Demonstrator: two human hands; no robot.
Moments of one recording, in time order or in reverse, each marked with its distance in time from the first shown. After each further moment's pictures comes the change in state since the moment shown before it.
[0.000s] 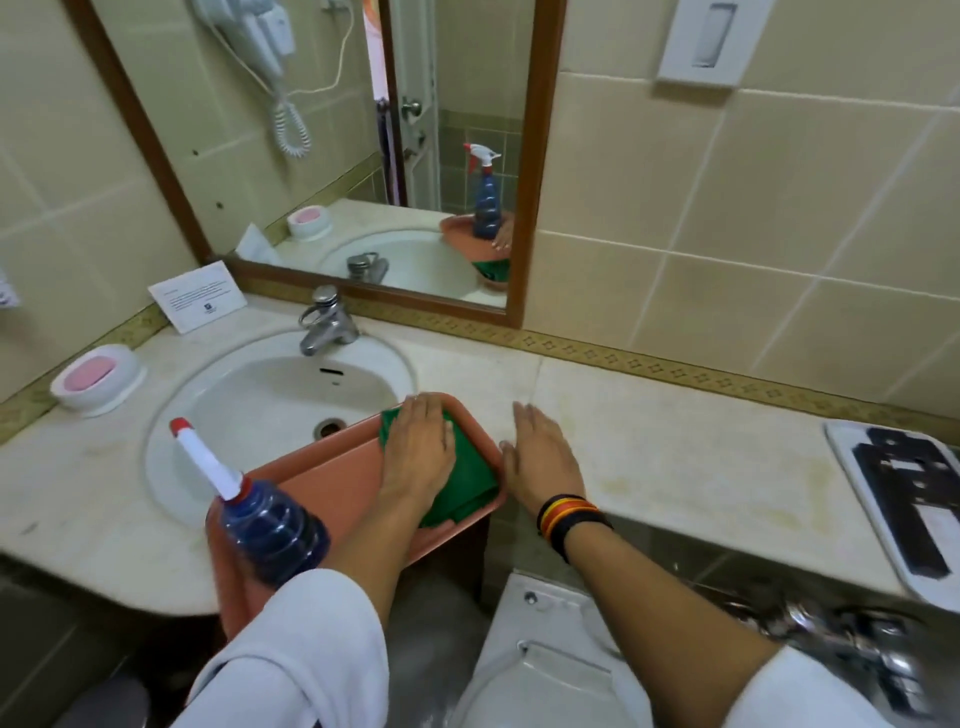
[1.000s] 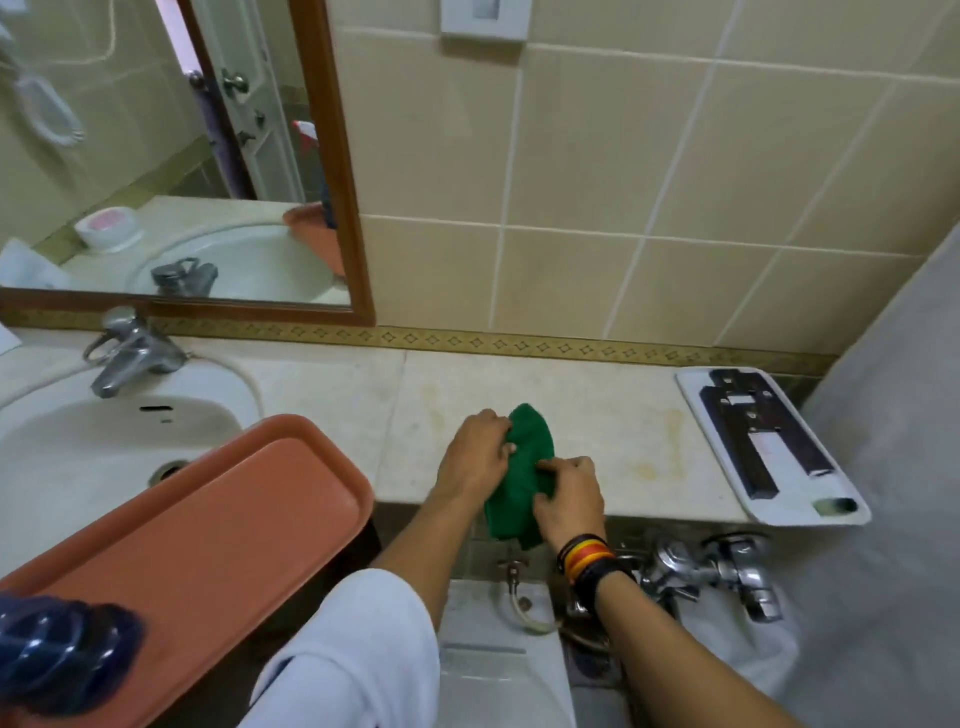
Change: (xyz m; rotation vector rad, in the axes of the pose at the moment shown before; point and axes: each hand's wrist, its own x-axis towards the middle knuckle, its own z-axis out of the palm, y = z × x) left_hand 0.018 0.206 0.093 -0.302 -0.237 0.376; right_hand -0.066 0.164 -0.037 0.253 0.145 0.563
